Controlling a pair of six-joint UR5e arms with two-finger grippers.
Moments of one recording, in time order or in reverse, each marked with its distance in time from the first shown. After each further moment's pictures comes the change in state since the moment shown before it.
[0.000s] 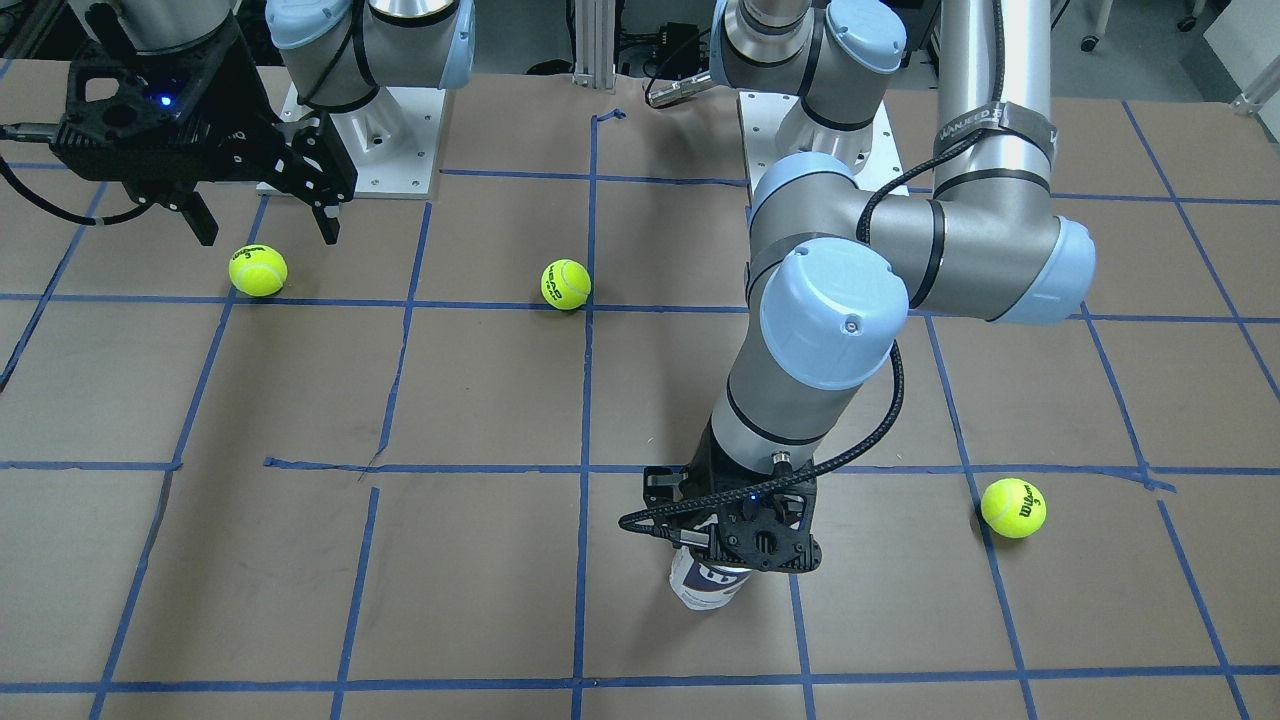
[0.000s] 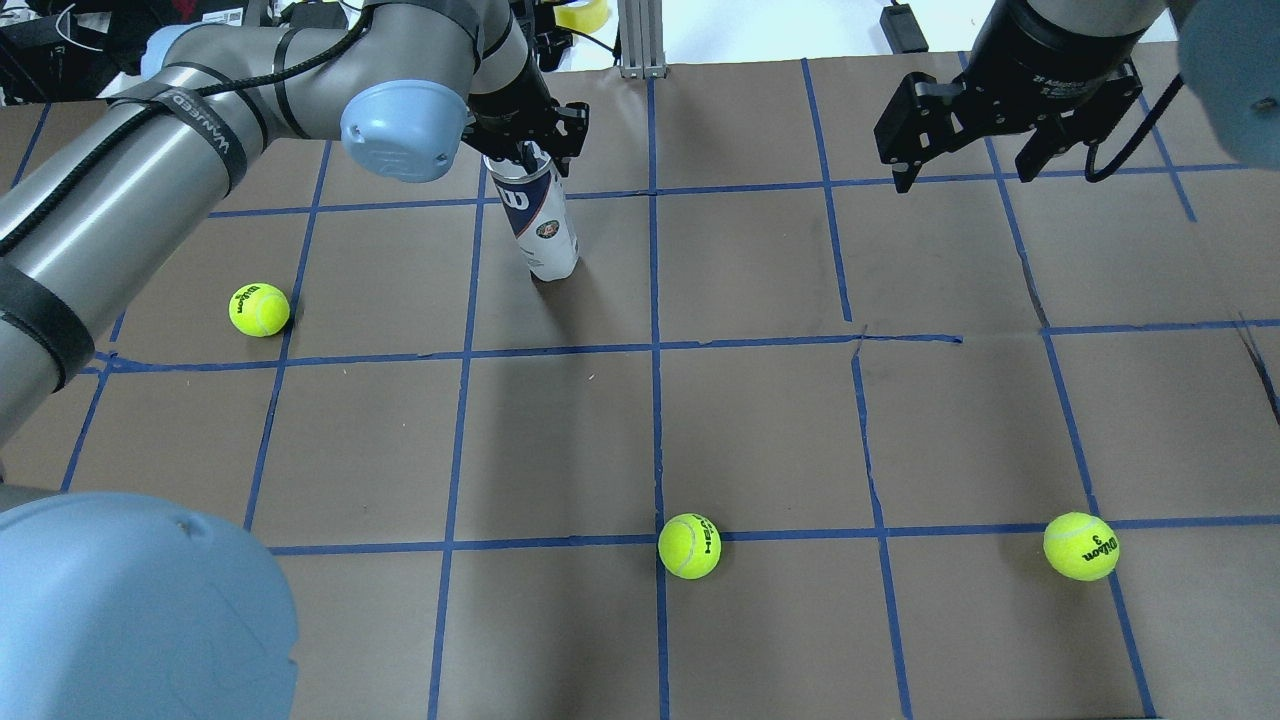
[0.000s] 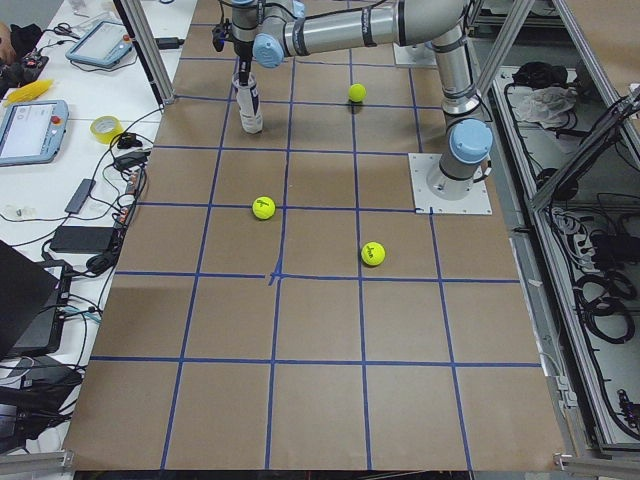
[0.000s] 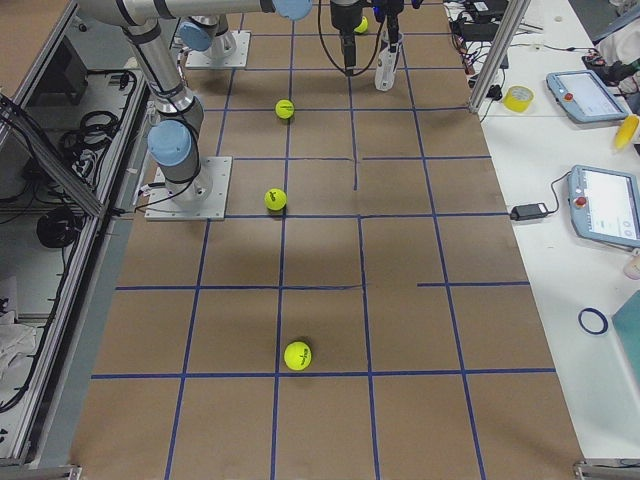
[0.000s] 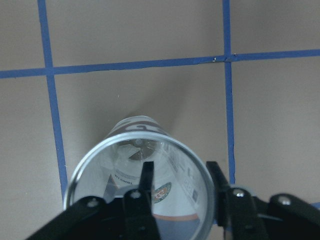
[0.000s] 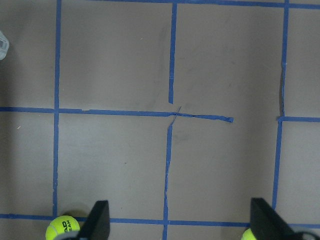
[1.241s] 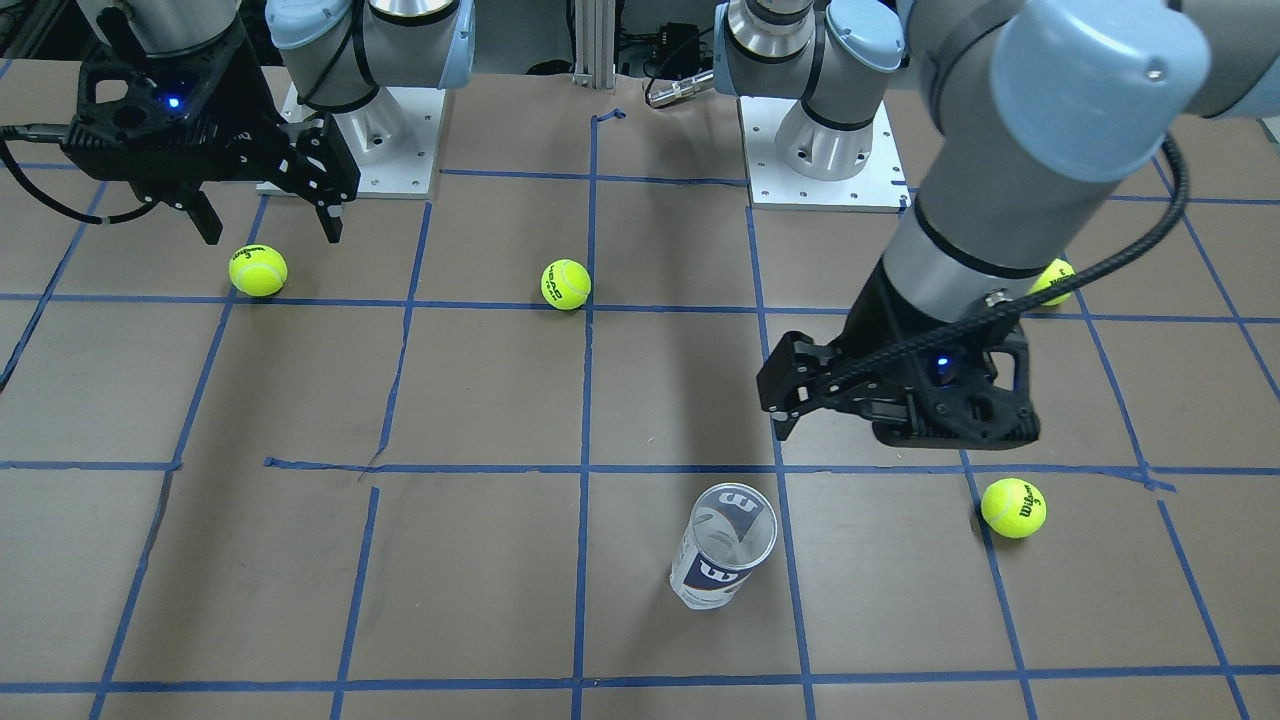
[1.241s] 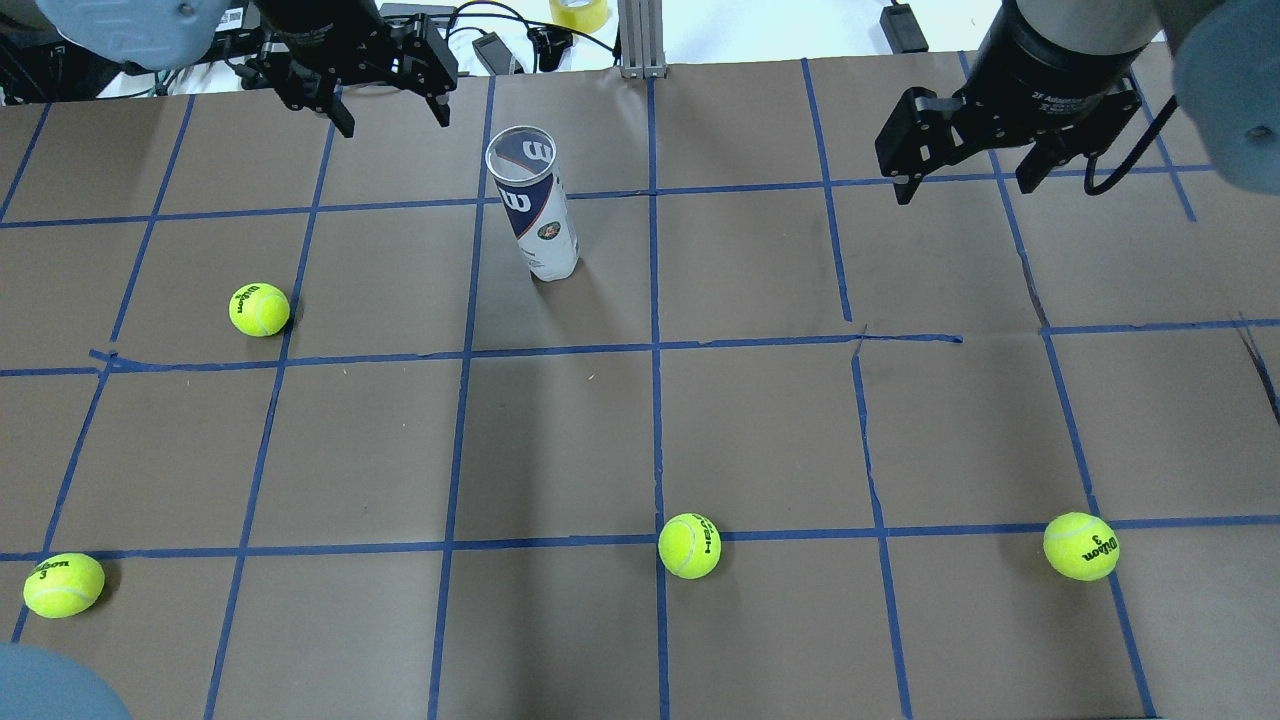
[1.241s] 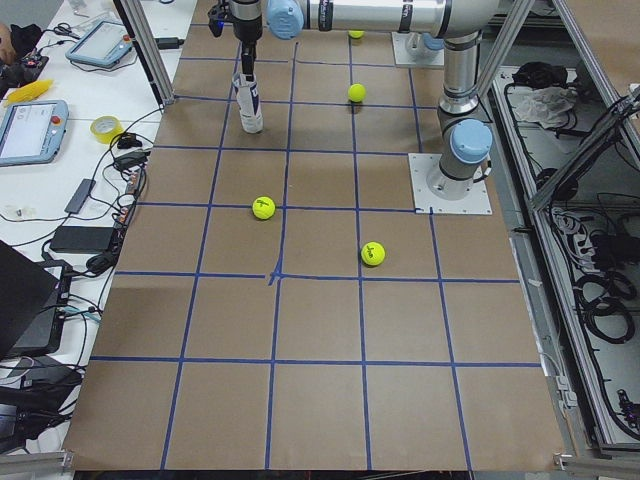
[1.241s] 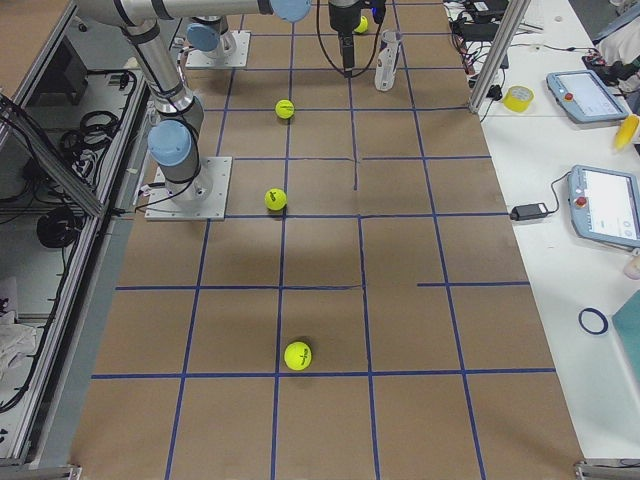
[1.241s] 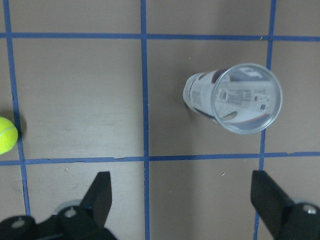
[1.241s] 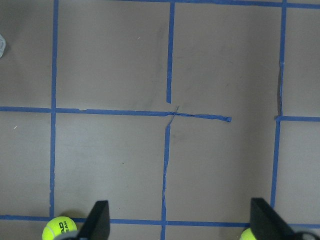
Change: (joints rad) left arm 0.168 0.190 0.050 -0.363 0.047 0.158; right arm 0.000 -0.007 0.013 -0.014 -0.007 0.000
